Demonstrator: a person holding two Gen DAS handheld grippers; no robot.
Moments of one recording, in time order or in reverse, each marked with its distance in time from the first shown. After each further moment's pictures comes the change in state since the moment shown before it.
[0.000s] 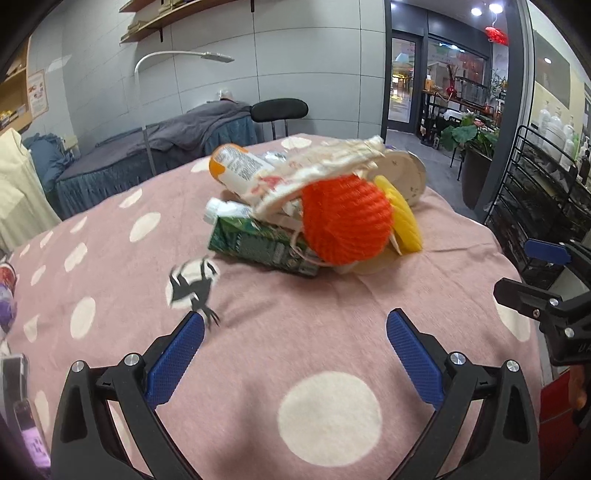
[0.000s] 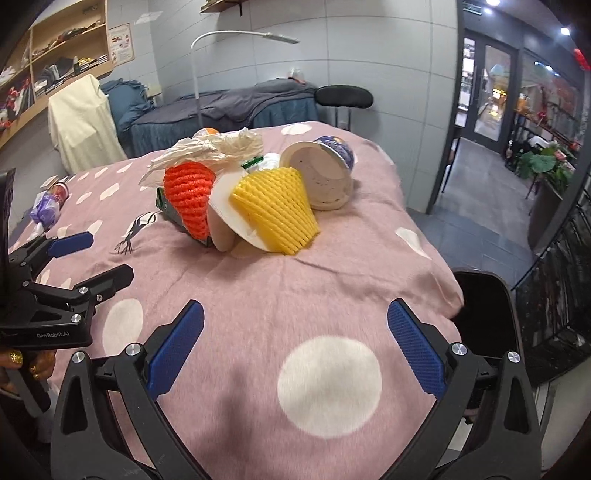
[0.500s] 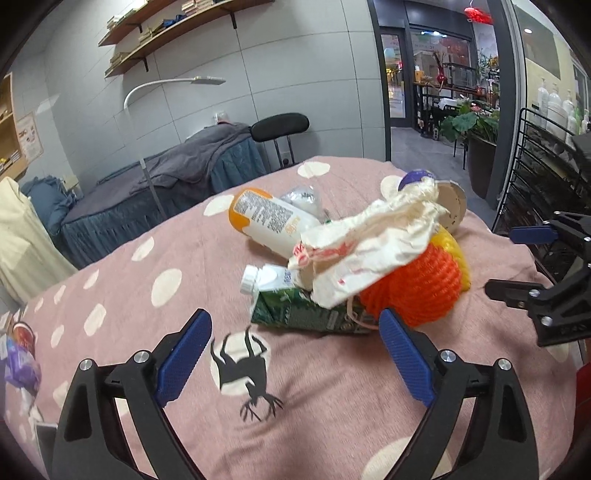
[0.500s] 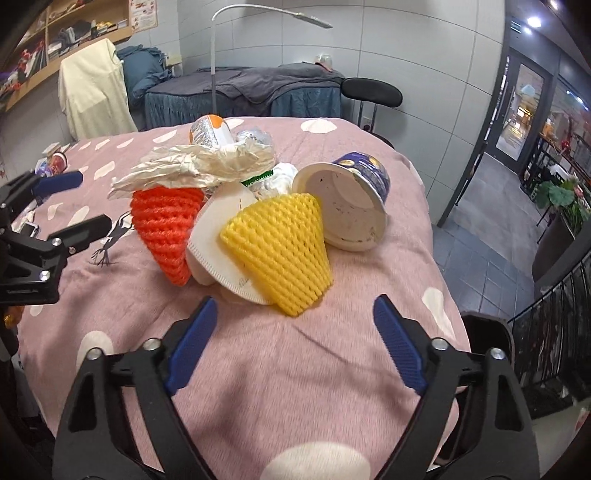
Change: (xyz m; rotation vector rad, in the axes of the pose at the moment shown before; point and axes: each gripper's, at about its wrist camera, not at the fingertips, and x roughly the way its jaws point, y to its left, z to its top) left arm 0.020 0.026 0.047 0.125 -0.053 0.048; right arm 0.061 0.009 0.058 -0.138 0.083 0.004
